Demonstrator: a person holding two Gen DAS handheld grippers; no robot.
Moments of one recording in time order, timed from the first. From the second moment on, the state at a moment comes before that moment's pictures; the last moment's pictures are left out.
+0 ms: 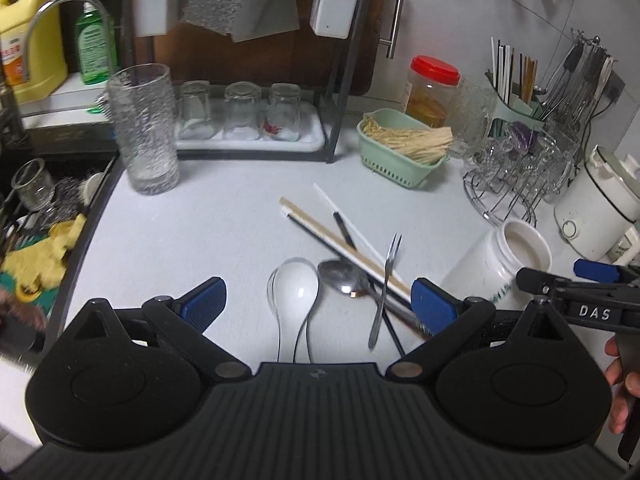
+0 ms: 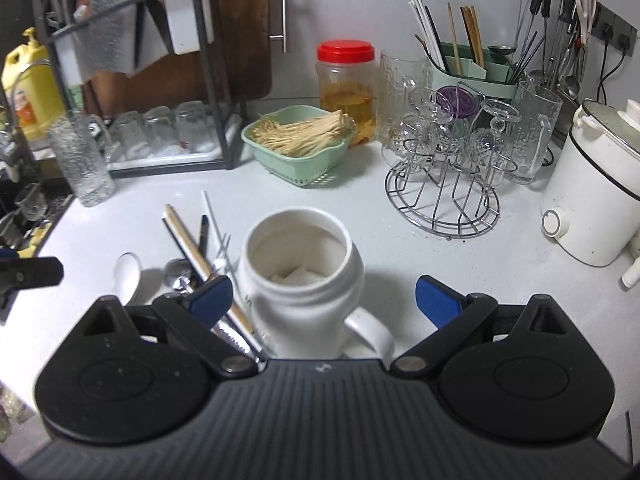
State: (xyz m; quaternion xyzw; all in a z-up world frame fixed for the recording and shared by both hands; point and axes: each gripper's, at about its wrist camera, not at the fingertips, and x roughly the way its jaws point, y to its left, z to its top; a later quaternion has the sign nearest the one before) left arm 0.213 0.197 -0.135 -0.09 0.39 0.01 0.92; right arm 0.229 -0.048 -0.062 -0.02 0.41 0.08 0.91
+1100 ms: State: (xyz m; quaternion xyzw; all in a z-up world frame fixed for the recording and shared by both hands) left arm 0.291 0.214 -0.233 0.00 0.45 -0.13 0.88; right arm 0.265 0.000 -0.100 -0.07 0.44 0.02 0.89
